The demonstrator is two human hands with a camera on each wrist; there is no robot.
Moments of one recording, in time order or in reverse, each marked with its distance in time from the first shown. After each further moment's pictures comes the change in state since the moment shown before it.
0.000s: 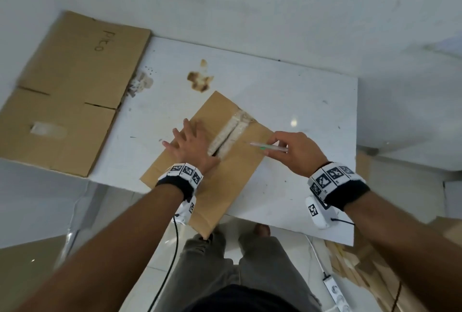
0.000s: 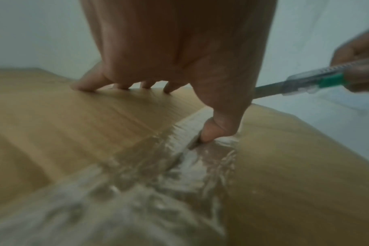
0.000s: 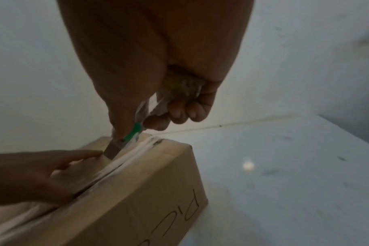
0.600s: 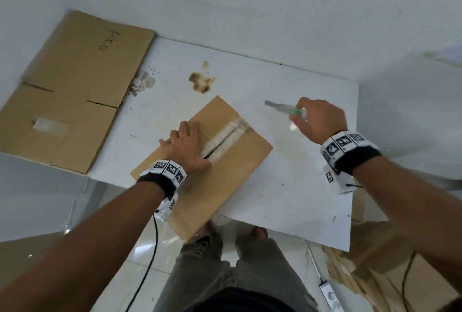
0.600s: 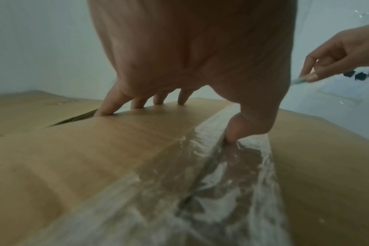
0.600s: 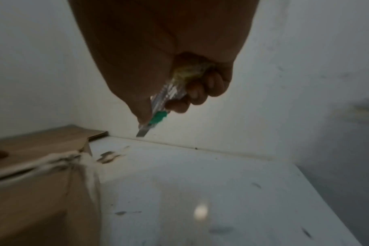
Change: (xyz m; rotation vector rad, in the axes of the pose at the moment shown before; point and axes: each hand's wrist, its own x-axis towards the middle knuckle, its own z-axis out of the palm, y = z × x) left_hand -0.001 -0.028 -0.007 0.014 0.058 0.161; right_hand 0.051 0.022 -0.065 -0.554 0.193 0.013
